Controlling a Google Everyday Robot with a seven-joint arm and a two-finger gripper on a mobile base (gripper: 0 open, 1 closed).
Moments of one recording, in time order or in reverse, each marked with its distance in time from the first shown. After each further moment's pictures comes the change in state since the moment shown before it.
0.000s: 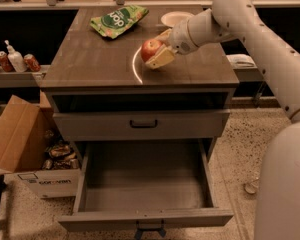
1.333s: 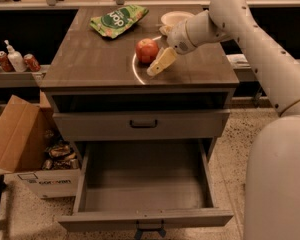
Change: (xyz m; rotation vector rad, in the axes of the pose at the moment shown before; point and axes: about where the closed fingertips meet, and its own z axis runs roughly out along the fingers) arm 0.006 -0.011 0.013 -0.012 -0.007 0.027
